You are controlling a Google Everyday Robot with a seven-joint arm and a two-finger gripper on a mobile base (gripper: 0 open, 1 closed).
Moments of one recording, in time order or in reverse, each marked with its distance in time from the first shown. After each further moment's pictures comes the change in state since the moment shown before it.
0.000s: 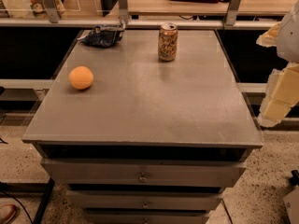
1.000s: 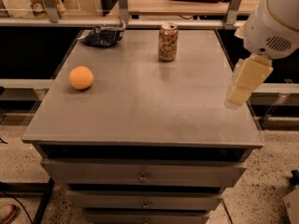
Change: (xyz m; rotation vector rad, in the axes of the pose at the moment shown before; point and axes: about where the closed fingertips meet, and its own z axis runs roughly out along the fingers) arm -0.036 -0.034 0.027 0.056 -0.036 0.032
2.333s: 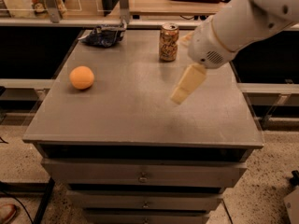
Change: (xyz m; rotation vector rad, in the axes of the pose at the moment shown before) arm -0.113 0.003 0.075 -0.117 -0.389 -0.079
